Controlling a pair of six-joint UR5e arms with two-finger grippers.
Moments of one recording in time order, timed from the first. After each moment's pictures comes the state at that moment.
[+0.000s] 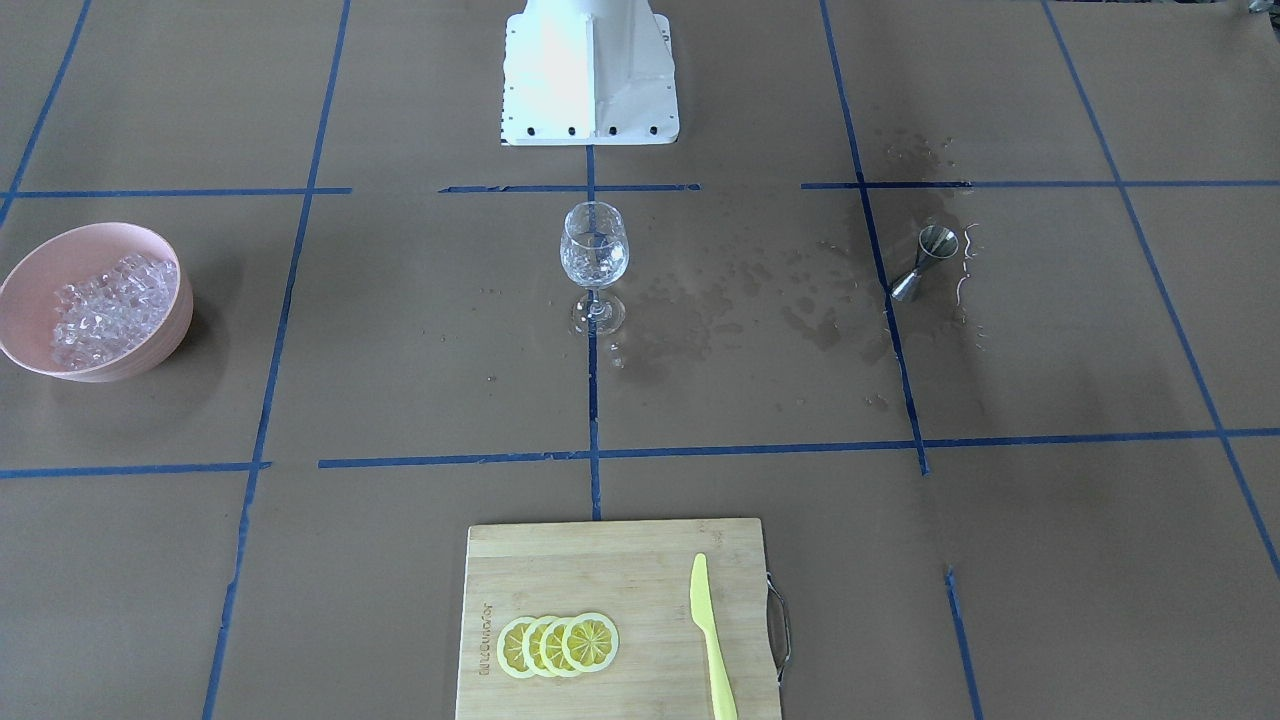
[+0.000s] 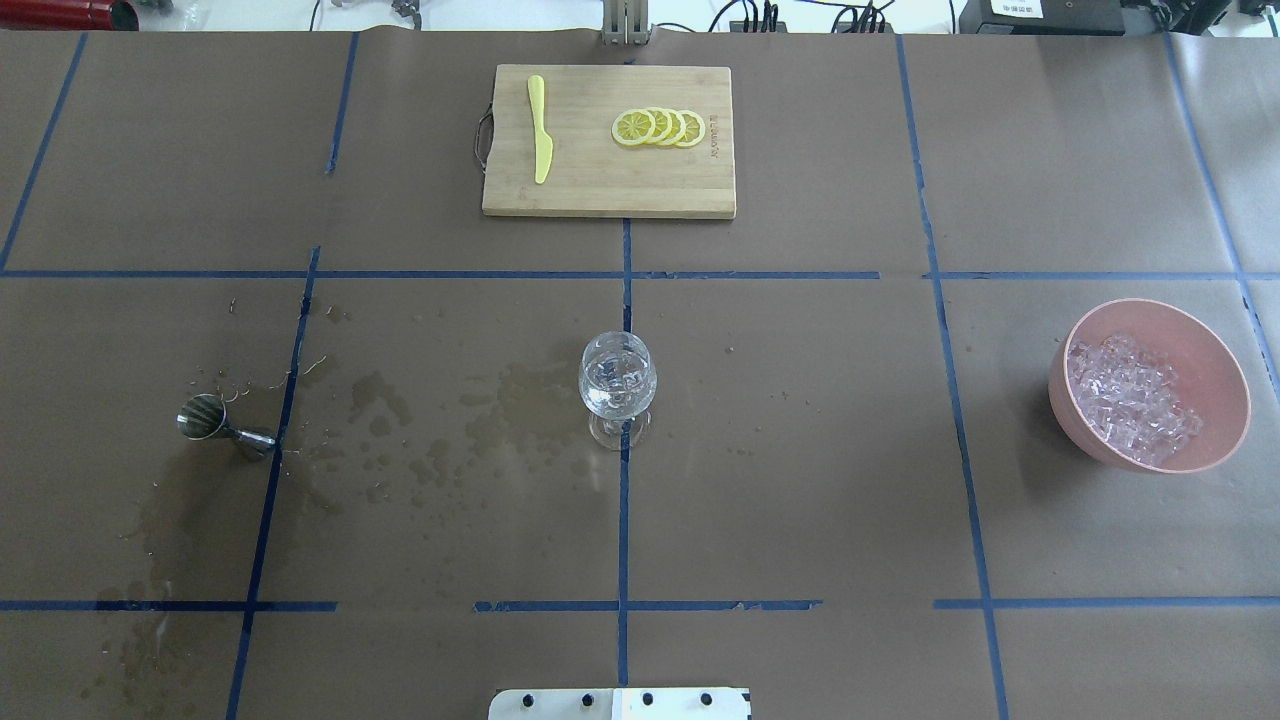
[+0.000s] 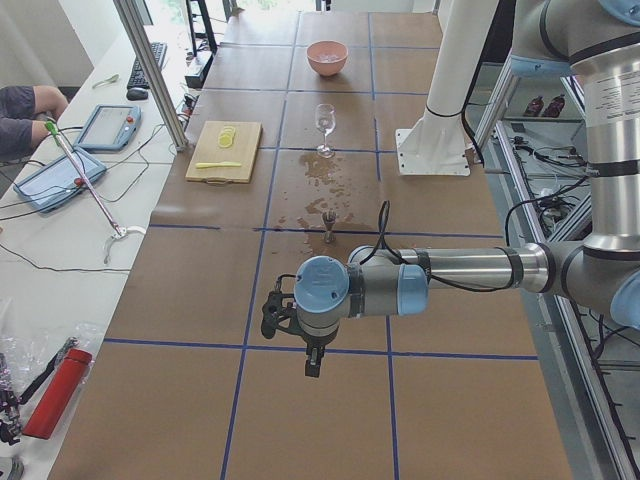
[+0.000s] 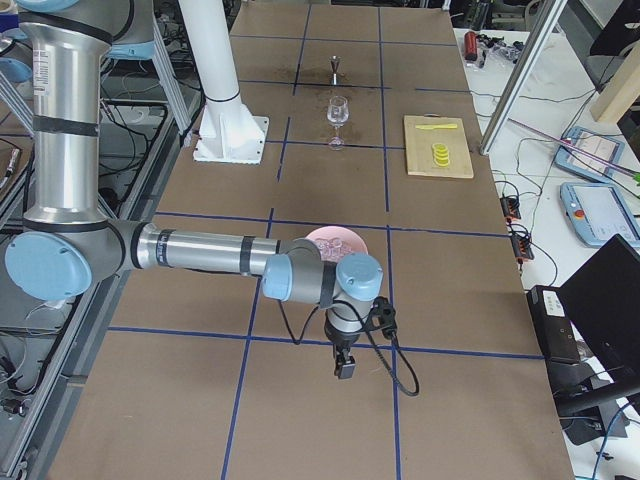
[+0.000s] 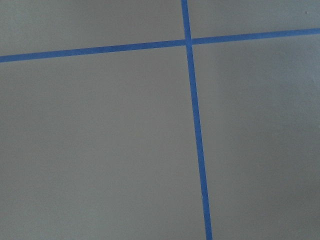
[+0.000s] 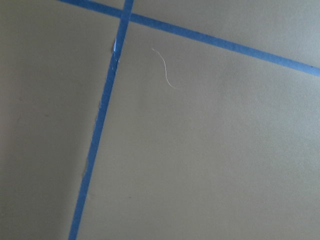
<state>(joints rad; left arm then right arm) -1.69 -1.36 -1.76 -1.55 -2.41 0.22 1.56 -1.71 1.61 -1.54 2.21 -0.28</state>
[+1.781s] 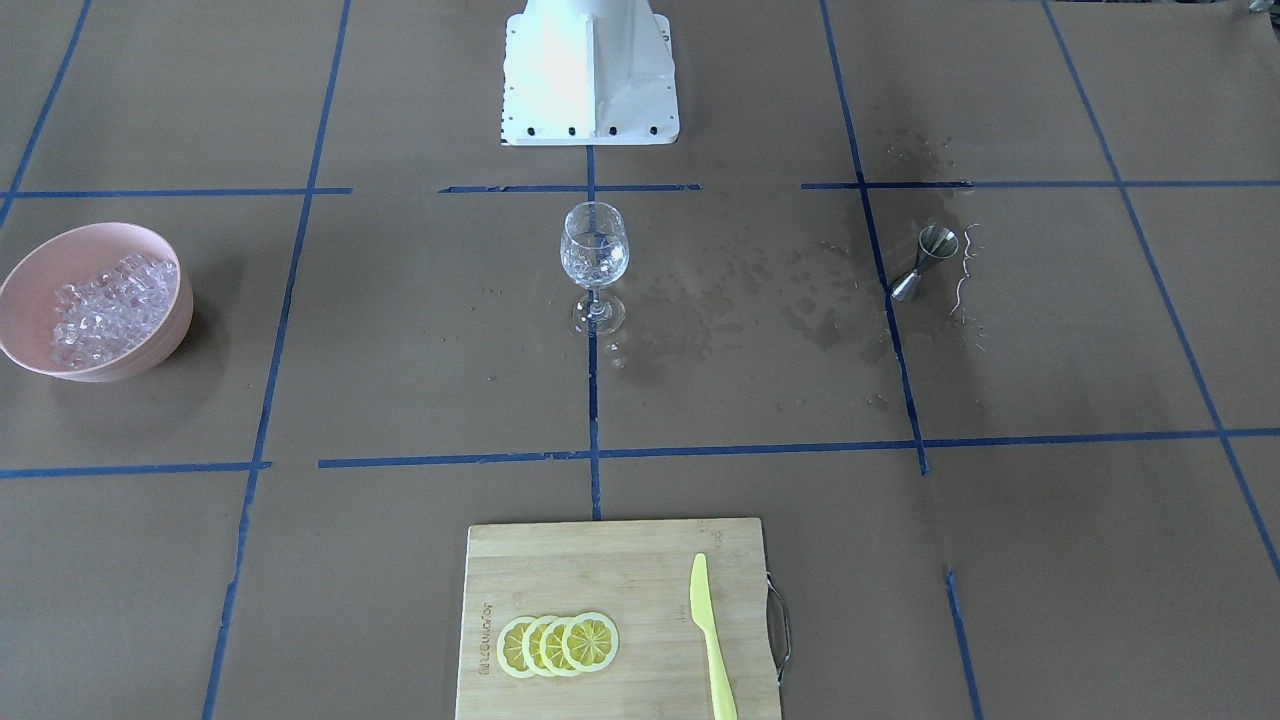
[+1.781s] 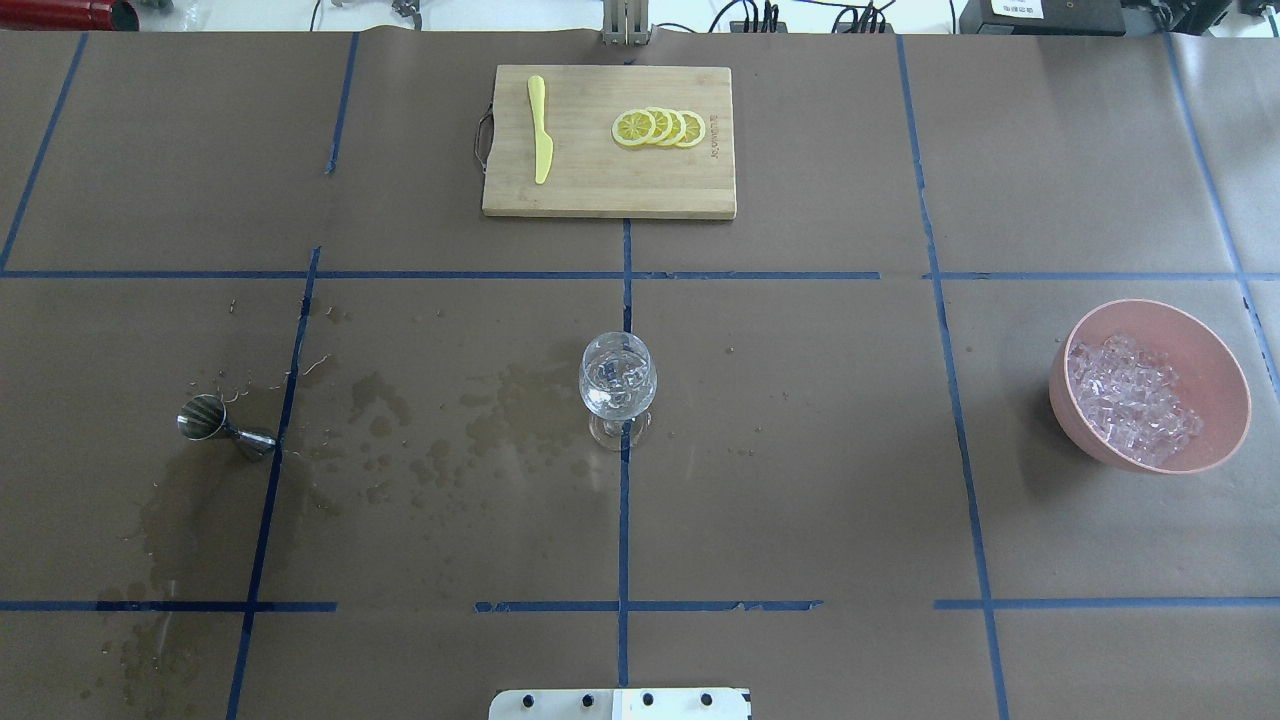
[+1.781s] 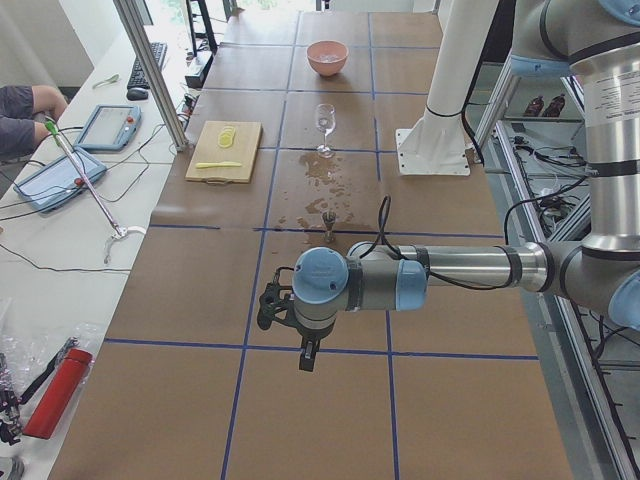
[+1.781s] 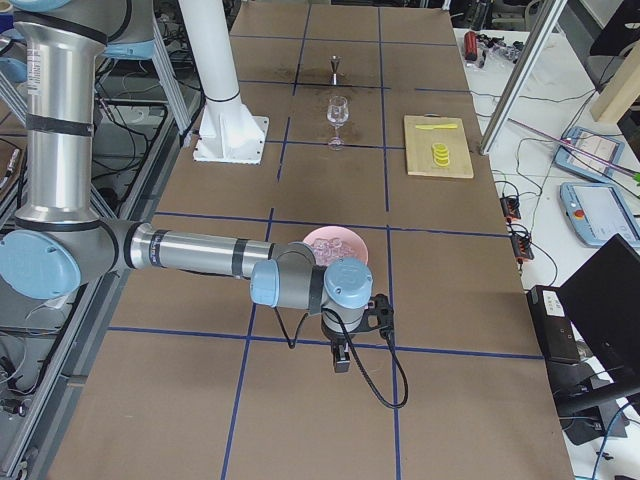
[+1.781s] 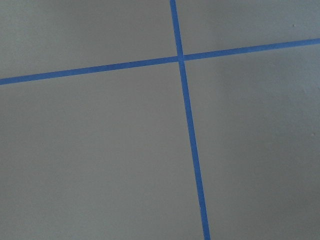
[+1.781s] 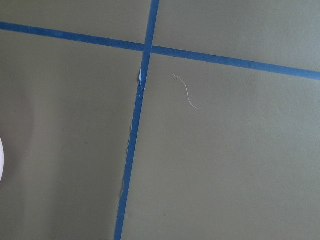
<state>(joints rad) -1.69 -1.37 -1.78 -1.56 -2.41 0.22 1.60 -1.68 1.62 -1.57 2.34 -0.21</state>
